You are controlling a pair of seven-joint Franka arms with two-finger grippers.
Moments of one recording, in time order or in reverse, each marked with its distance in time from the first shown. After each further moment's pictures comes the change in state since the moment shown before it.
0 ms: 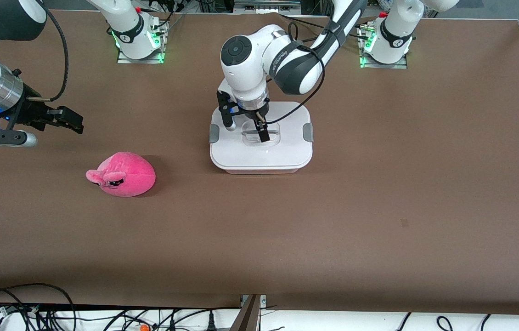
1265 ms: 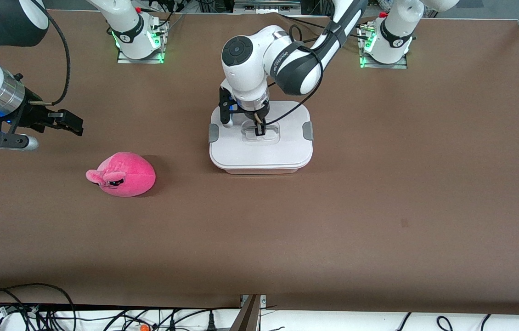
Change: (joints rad) left arm 0.000 -0.009 0.006 0.002 0.001 0.005 0.158; right arm -0.001 0.011 0.006 0.000 -0.016 0.001 0.000
